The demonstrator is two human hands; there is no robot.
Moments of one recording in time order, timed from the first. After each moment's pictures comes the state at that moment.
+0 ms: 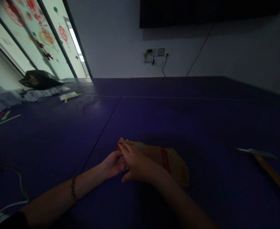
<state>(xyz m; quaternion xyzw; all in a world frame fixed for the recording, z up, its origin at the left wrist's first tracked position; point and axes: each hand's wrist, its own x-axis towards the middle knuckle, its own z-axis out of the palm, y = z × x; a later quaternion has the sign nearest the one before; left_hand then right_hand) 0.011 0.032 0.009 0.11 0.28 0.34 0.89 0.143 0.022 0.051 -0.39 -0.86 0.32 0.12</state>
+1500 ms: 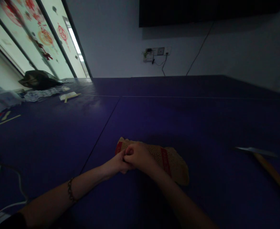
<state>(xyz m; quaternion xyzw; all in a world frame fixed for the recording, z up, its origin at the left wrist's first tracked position) 0.014 0.021 0.015 0.51 0.44 0.25 0.70 0.136 0.035 0.048 -0.55 -0.71 0.39 0.20</state>
